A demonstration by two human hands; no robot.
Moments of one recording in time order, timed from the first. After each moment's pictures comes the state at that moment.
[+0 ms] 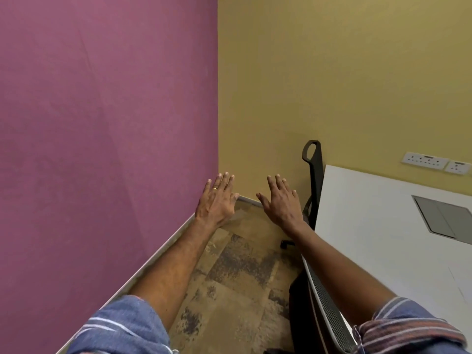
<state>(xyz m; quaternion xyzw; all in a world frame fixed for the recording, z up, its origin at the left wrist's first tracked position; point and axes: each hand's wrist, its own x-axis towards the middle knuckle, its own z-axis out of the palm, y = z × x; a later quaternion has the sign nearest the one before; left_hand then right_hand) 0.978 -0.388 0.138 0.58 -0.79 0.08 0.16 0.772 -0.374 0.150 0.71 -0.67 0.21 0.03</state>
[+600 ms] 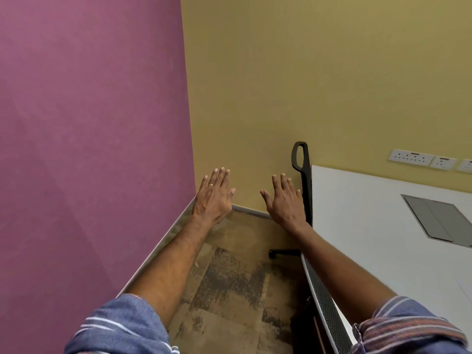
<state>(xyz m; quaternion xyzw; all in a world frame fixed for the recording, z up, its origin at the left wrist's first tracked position) 0.949 -0.629 0.136 0.54 -0.82 0.06 0.19 0.734 -0.586 0.136 0.64 -0.74 0.20 0.04</state>
